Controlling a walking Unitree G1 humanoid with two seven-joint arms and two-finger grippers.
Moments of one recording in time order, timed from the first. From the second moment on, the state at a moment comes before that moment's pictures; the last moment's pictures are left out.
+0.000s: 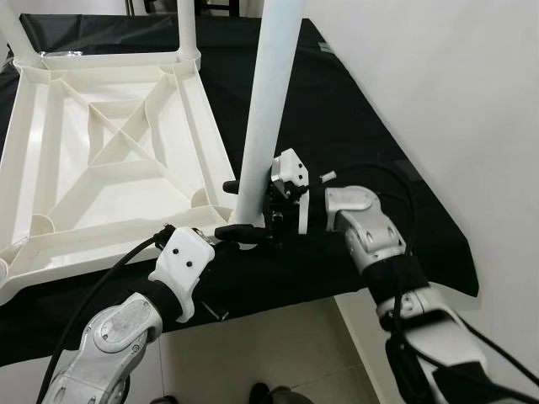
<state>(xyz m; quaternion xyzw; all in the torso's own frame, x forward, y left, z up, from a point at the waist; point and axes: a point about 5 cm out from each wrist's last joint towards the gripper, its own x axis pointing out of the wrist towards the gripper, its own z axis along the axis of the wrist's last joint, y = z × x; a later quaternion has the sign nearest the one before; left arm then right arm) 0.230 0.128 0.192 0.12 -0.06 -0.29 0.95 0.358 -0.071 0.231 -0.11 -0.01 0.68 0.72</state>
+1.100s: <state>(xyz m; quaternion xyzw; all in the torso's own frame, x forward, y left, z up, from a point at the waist) 0.229 0.131 0.190 0.12 -0.05 -0.29 0.95 0.335 -0.092 0.176 -0.05 -0.04 0.26 0.96</state>
